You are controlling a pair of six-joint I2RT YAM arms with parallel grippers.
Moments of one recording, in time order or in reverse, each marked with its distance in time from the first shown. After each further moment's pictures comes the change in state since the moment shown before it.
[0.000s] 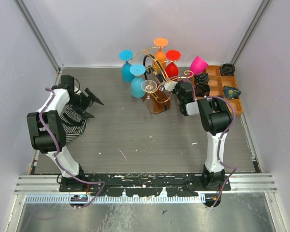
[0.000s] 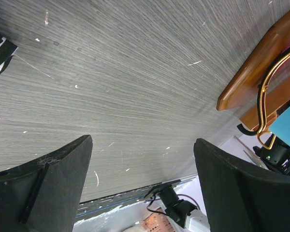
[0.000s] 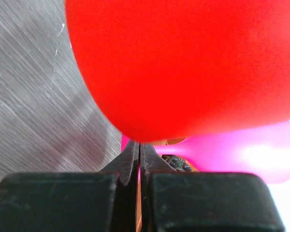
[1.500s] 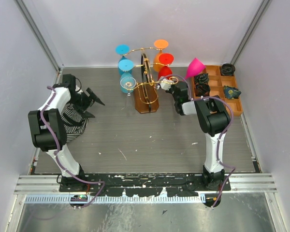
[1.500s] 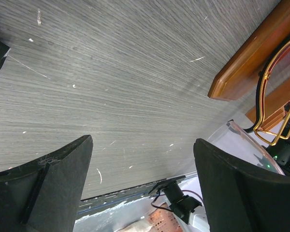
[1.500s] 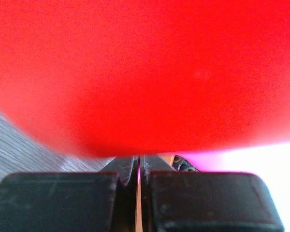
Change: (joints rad) left arm -0.013 0.030 0.036 -0.034 0.003 0.030; right arm 0.076 -0.002 0.042 -0.058 0.118 0.090
